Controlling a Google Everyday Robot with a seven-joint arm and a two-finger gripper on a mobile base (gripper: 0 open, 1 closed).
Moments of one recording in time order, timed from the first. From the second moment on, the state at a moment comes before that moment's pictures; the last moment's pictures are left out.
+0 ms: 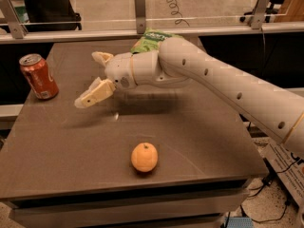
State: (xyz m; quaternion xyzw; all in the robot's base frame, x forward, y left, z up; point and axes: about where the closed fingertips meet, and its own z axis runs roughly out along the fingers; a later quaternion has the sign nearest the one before) arm 0.577 0.182 0.882 -0.56 0.54 0.41 0.48
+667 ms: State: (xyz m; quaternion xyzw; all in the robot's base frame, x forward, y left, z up) arm 0.616 0.228 0.872 -0.57 0.51 0.42 0.49
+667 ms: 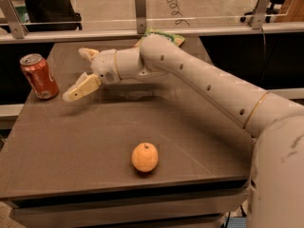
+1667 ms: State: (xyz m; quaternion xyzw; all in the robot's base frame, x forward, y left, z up) arm 0.621 0.300 0.867 -0.57 0.49 0.47 0.46
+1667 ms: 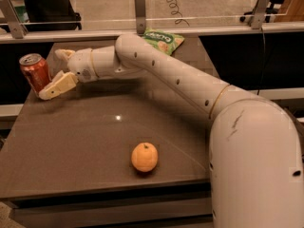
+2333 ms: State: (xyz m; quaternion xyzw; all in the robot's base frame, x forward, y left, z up) arm 0.607 0.332 0.876 -0.52 0.49 0.52 0.47
